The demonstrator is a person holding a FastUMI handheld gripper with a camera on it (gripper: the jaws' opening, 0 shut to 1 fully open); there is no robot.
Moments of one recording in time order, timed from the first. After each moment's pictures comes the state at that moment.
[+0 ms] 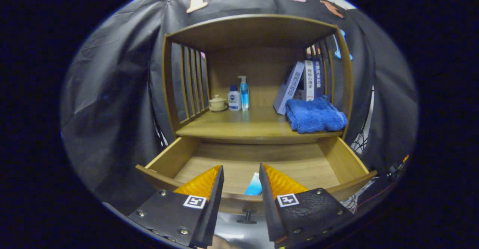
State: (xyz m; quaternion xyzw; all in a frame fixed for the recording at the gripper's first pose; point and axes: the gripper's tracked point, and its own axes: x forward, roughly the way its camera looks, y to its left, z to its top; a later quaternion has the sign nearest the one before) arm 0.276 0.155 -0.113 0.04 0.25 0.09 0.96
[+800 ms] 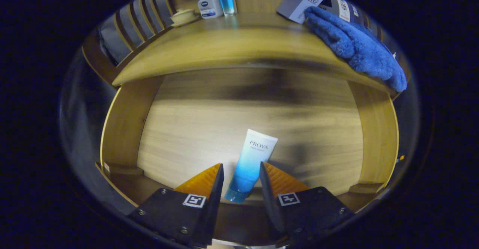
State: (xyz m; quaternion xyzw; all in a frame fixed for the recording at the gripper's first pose) arm 0.298 0.155 -0.248 0.02 0.60 0.06 0.80
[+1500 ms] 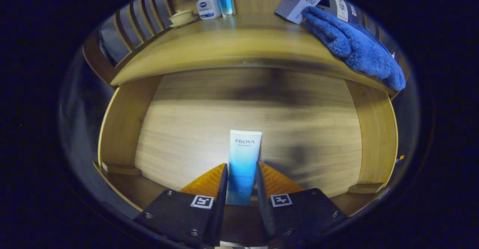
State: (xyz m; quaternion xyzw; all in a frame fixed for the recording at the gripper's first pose) arm 0.303 0.152 -0.226 0.03 0.57 0.07 0.82
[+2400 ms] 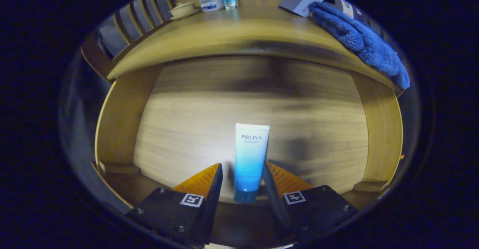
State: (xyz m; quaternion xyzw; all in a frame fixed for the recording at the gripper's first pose) arm 0.291 0.161 -0.262 -0.01 0.61 0.06 0.79
